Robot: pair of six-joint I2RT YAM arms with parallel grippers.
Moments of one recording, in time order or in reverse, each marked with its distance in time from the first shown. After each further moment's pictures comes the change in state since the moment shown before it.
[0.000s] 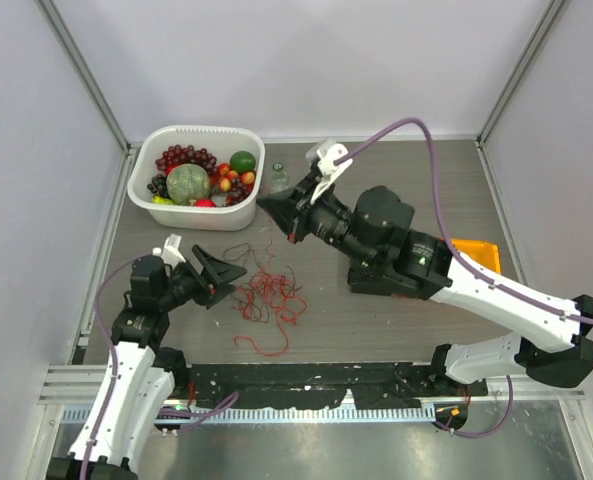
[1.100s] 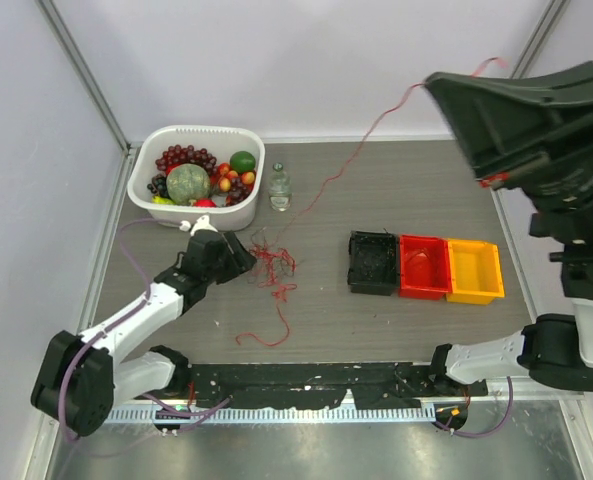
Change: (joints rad) left arm -0.403 0.613 0.137 0.255 -0.704 0.241; right arm -0.008 0.018 0.847 -0.116 -0.254 0.130
